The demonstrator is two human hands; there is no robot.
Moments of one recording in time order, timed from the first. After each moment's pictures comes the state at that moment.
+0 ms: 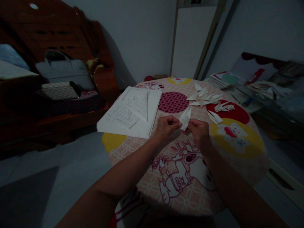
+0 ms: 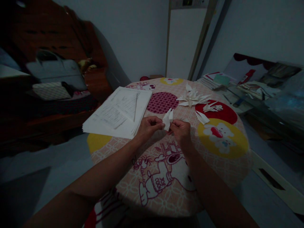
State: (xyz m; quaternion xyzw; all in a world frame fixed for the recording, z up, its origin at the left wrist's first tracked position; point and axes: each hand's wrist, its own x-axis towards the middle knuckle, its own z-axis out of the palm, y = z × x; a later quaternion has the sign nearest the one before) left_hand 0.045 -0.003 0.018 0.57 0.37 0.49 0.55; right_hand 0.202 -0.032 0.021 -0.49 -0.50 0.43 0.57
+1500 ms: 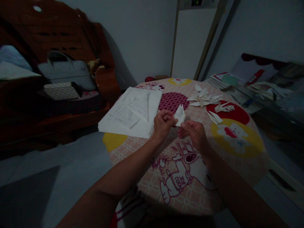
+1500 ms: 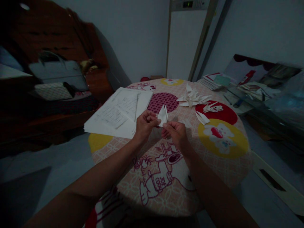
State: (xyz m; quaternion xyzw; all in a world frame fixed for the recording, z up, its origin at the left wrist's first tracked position) left_hand 0.047 -0.008 0.030 0.47 0.37 0.60 0.54; right_hand 0.191 -0.042 0.029 -0.45 -0.50 0.52 0.53
